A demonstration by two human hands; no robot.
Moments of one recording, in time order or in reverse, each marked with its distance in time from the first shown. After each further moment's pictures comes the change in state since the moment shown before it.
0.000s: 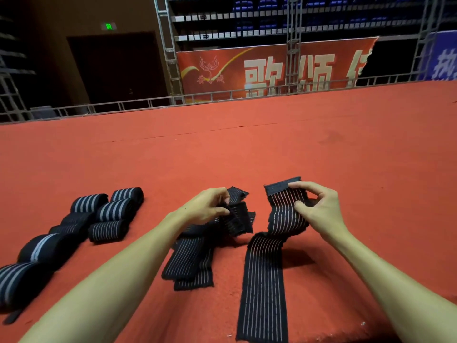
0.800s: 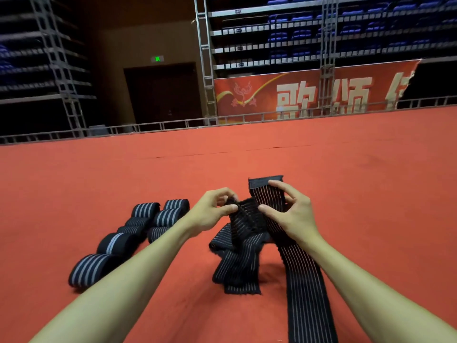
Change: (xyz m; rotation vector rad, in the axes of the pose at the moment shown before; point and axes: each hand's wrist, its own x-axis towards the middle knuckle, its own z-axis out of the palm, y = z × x) left_hand -0.096 0.016 -0.074 -0.426 0.272 -0.047; right_hand 0.002 -0.083 0.118 0.064 -0.089 -0.128
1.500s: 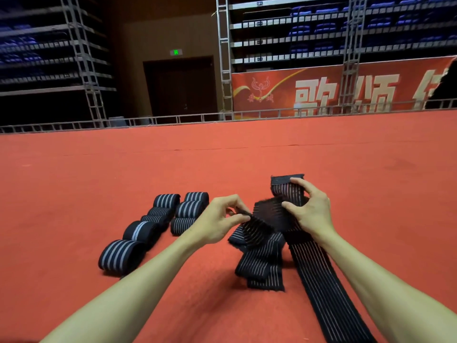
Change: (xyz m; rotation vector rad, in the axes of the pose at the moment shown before) left_hand -0.050 -0.005 -0.018 0.141 0.095 0.091; right_hand 0.014 0.009 0.028 -0.201 0.036 0.083
